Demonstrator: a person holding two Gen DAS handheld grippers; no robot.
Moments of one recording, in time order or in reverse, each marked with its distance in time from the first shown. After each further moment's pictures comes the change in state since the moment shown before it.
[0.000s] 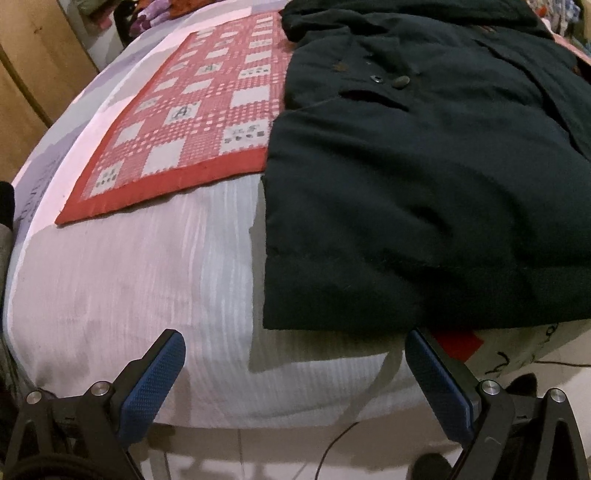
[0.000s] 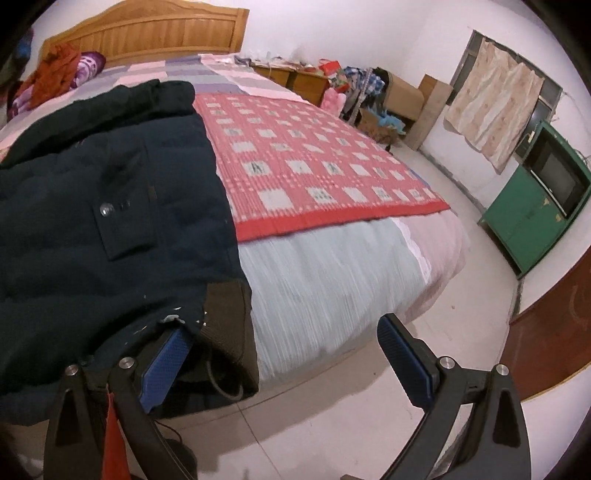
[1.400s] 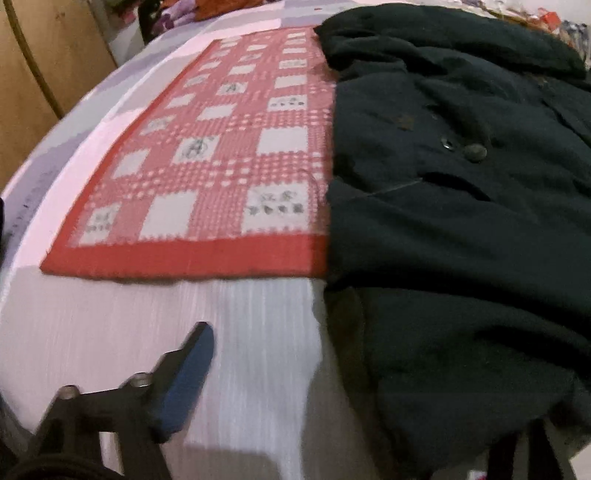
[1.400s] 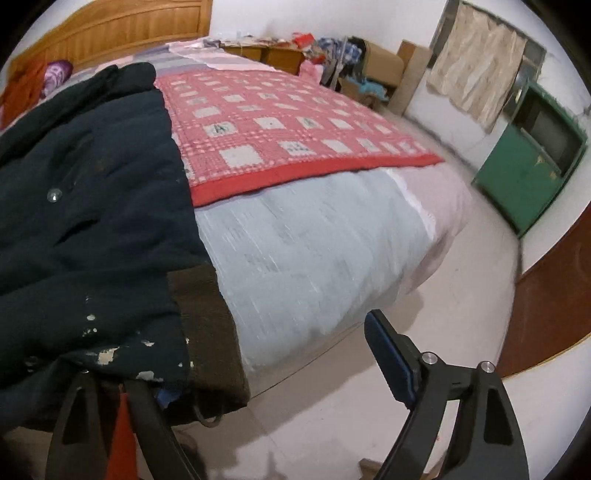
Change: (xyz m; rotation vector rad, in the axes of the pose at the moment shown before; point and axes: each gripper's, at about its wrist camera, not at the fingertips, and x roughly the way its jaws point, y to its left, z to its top) left arm 0.039 0.021 0.059 -0.095 -0.049 -0.020; right arm 0.061 -0.023 -0.025 0.111 0.103 -0.012
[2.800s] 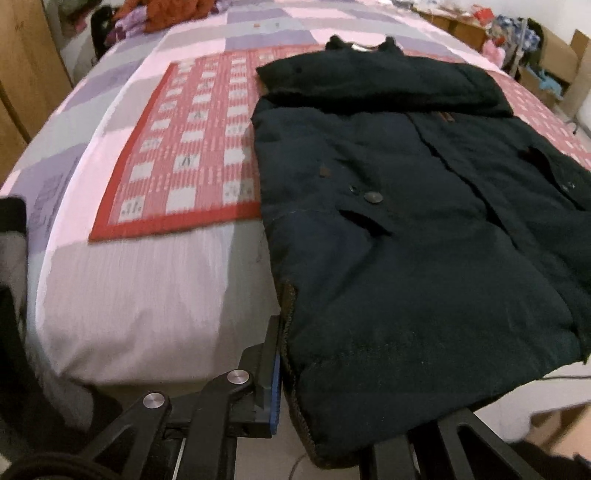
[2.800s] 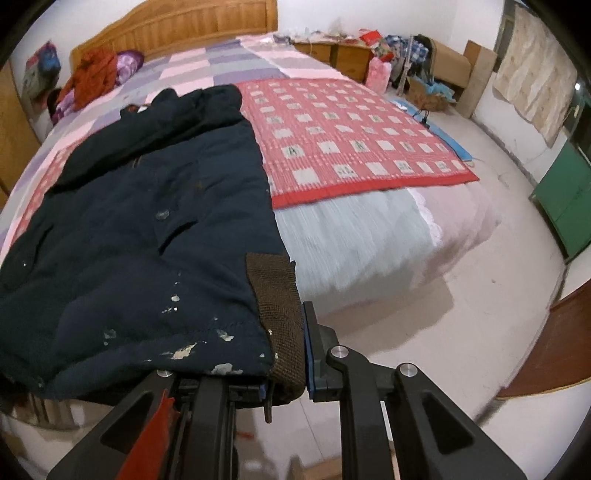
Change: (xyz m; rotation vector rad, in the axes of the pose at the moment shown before) left arm -0.186 0.026 -0.039 0.074 0.049 -0.193; right arm -0.172 -0.048 0.000 -0.130 0.077 0.276
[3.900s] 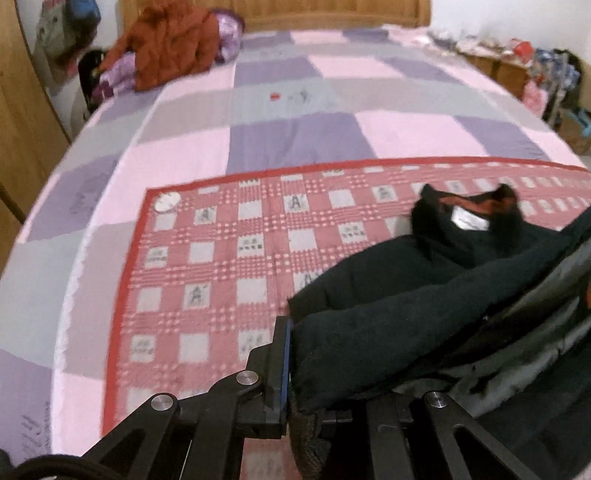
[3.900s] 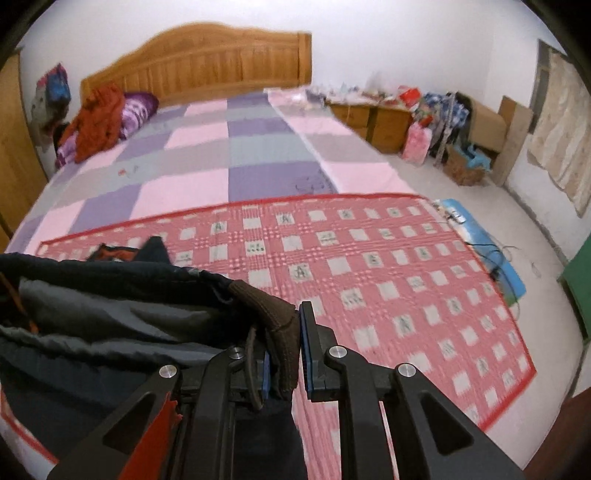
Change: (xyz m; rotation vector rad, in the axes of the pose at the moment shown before) left arm 0.201 0.035 0.426 -0.013 -0.092 0.082; right arm 0.166 0.076 0.444 -0.081 -0.190 0.063
